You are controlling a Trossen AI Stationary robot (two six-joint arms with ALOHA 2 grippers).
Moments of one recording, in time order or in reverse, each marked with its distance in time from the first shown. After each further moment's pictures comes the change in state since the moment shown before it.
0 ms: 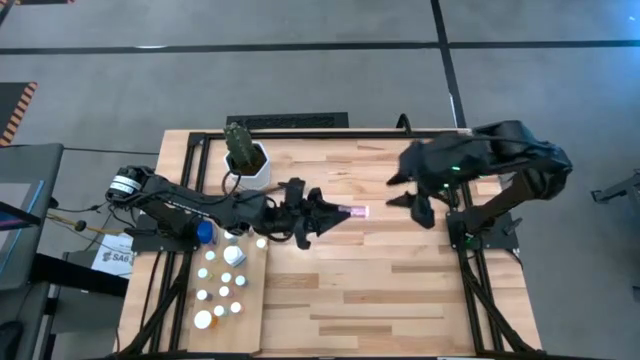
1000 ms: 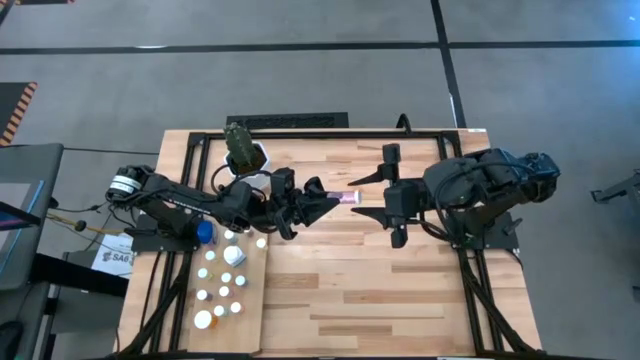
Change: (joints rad) left arm 0.025 -0.001 0.001 0.337 0.050 0.044; right arm 0.224 0.047 0.000 0.483 0.502 -0.791
